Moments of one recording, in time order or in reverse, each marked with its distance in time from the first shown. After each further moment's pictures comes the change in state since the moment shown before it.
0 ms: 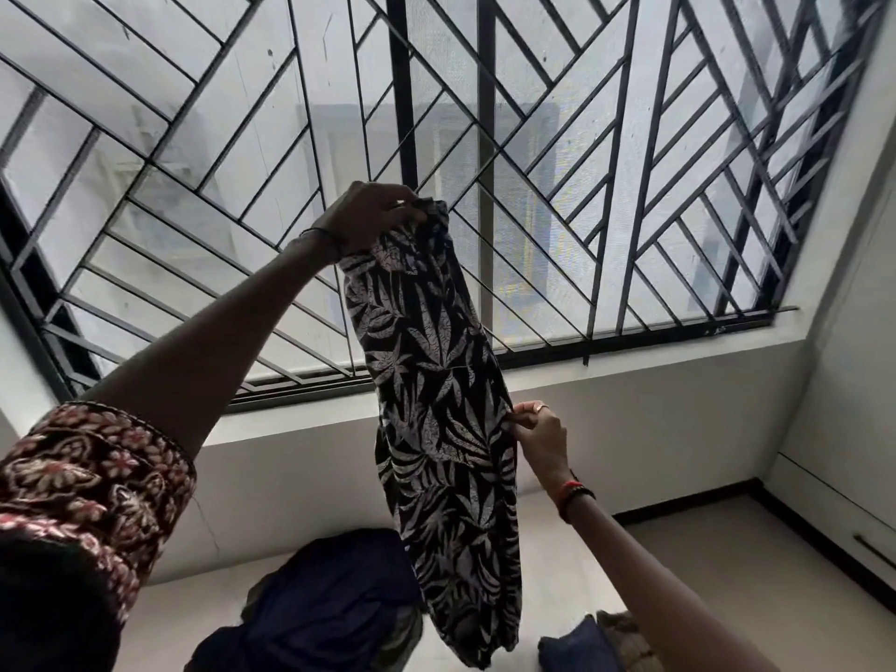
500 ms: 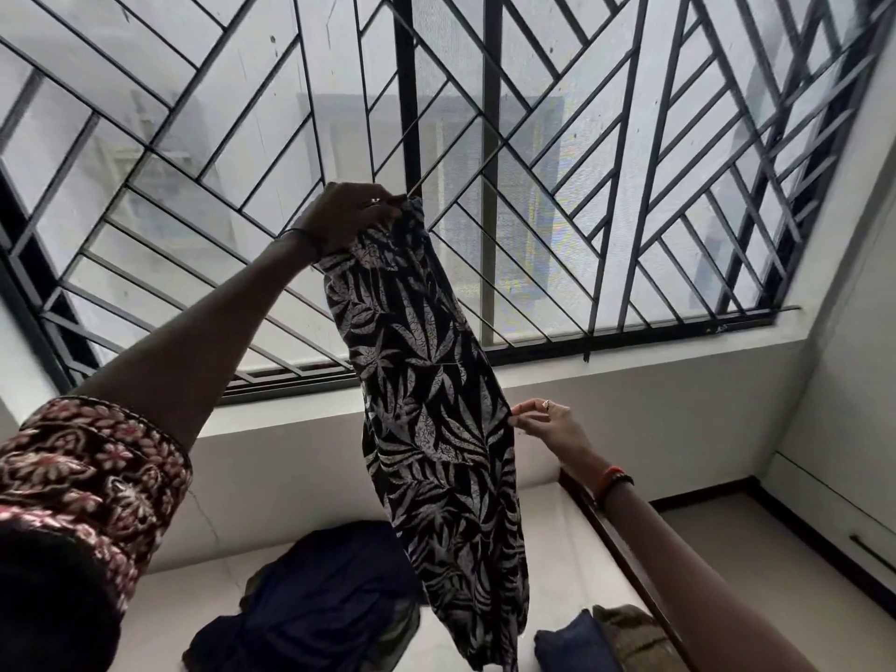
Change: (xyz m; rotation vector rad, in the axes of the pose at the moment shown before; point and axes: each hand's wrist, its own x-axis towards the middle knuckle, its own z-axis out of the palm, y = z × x) left_hand -0.016 -0.024 -0.005 0.000 0.039 -0.115; right_hand 0.011 0.001 -0.031 0.242 -0.397 0.084
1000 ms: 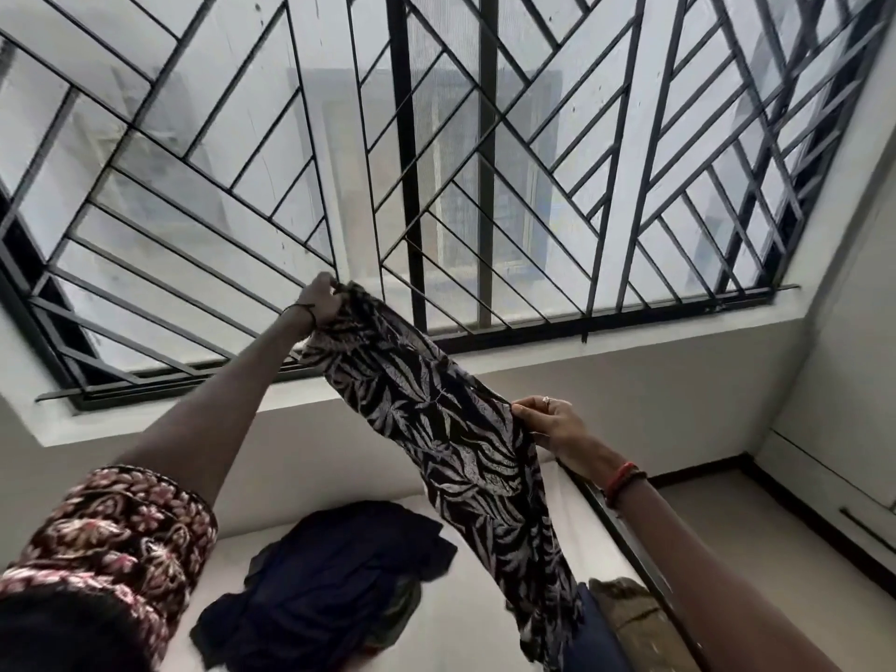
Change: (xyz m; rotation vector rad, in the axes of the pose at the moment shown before) left_hand -0.065 -0.089 0.087 -0.094 -0.126 -0.642; right_hand -0.026 -0.010 0.001 0.242 -0.103 0.192
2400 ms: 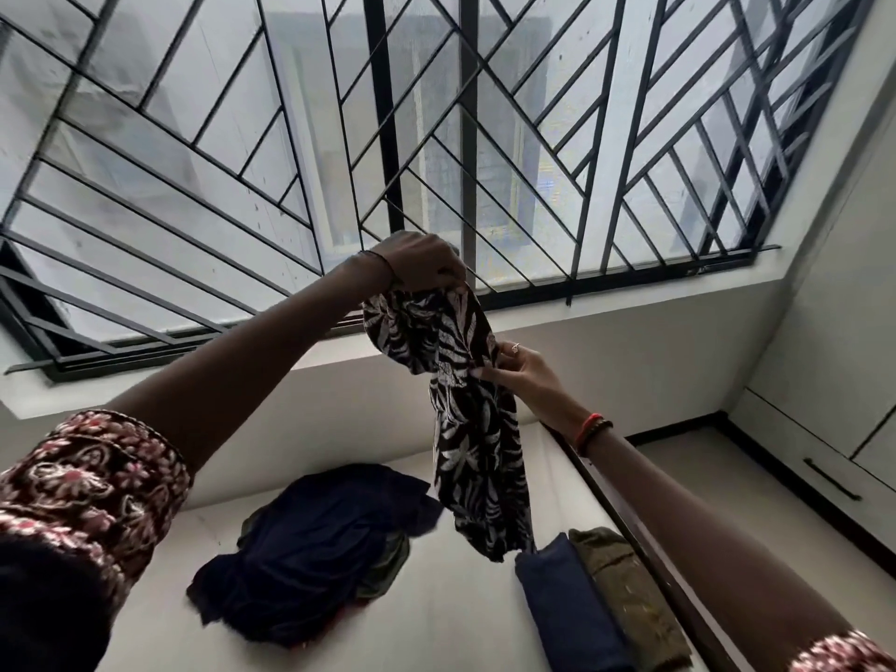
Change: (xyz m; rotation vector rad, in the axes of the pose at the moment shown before) left_hand -0.070 0.131 0.042 0.790 -0.285 0.980; right_hand -0.009 -0.009 0.014 -0.084 -0.094 -0.210
